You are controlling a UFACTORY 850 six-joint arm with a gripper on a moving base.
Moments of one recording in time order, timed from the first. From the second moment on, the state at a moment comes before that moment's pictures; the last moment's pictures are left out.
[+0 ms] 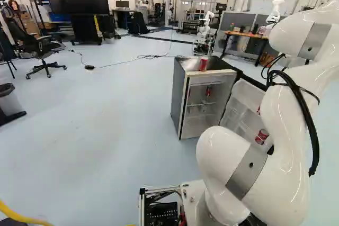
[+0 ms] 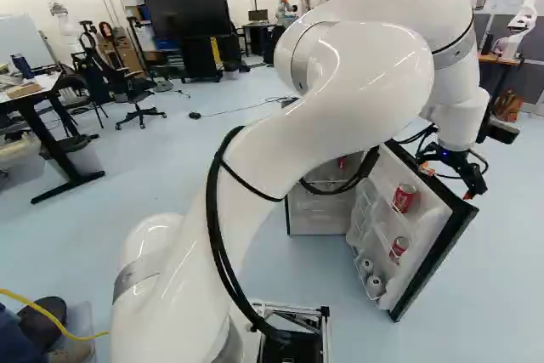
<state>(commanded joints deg) -56.1 -47.1 -95.4 3.3 -25.0 0.0</state>
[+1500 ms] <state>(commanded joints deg) -50.4 -35.3 -77.2 3.3 -29.2 0.0</state>
